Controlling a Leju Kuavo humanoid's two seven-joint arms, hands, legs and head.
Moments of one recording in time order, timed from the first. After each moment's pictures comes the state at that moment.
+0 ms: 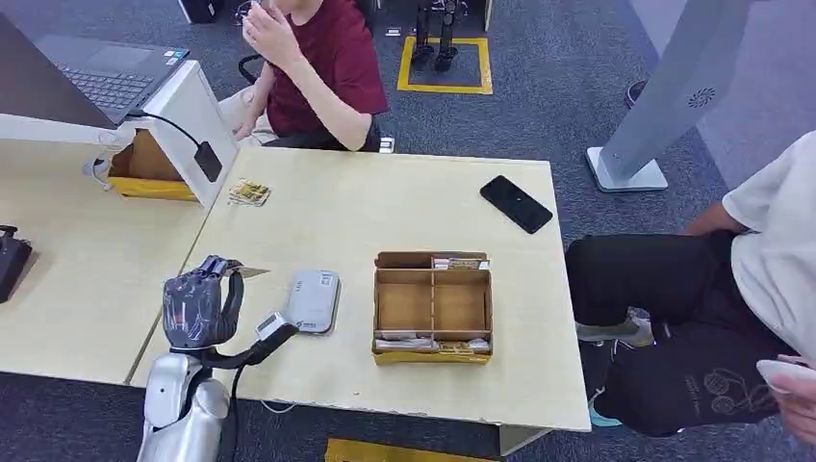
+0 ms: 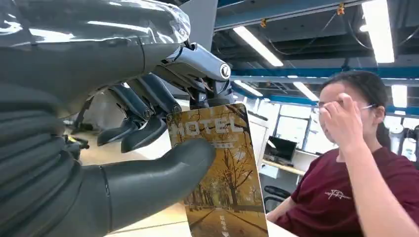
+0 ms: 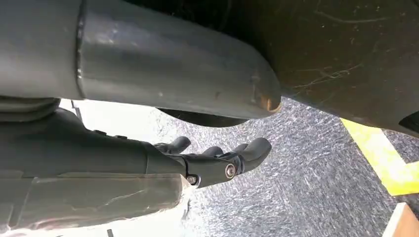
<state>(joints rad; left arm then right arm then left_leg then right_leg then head) -0.15 -0.20 0.28 -1.32 -1.45 0.70 -0.55 -0.08 0.20 0.05 -0.19 1.12 -0.20 0.19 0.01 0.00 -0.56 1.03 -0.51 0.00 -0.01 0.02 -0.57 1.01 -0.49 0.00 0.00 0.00</state>
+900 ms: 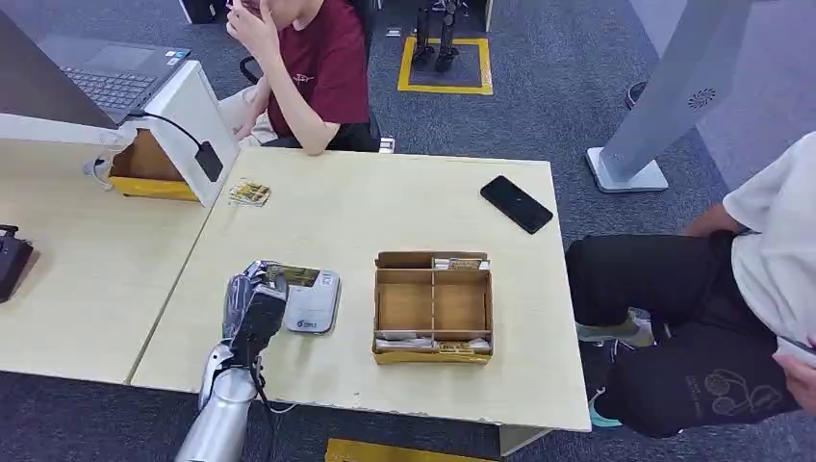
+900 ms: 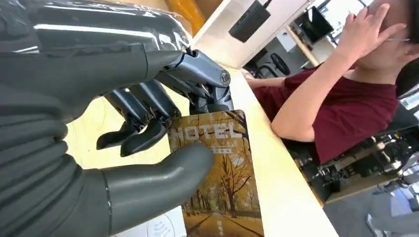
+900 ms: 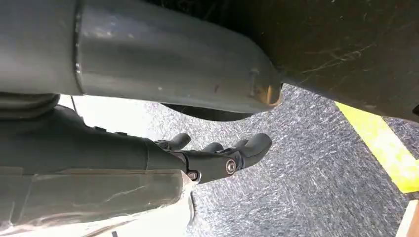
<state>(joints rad) -0.23 -0.19 0.10 -1.10 -0.71 0.34 -0.53 -0.08 0.21 -0.05 -0.19 1.18 -0.22 0.19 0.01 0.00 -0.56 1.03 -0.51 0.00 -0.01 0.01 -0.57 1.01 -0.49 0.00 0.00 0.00</state>
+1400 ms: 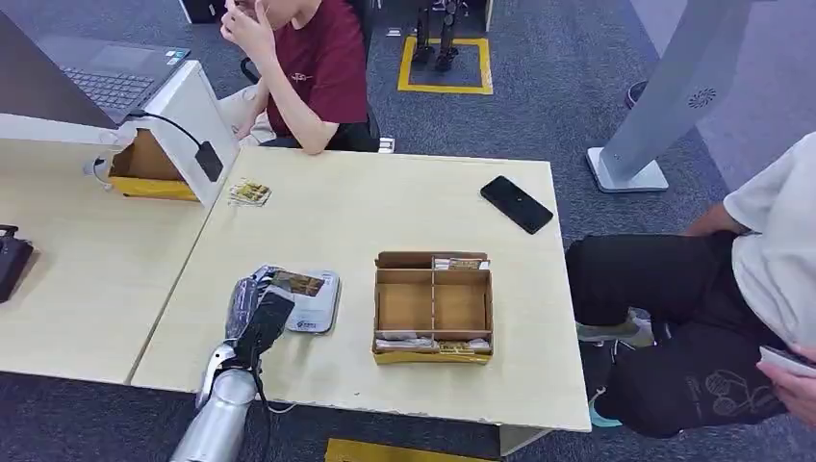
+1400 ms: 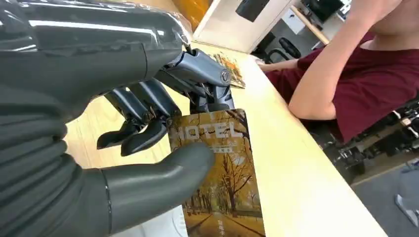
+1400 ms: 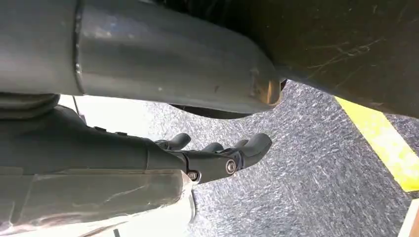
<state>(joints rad) -0.23 -0.16 0.08 -1.06 -0.78 0.33 -0.47 -0.08 0.21 -0.08 -0.19 1.21 -0.22 0.19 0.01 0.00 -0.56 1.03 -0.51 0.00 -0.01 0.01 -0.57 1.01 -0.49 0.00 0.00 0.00</state>
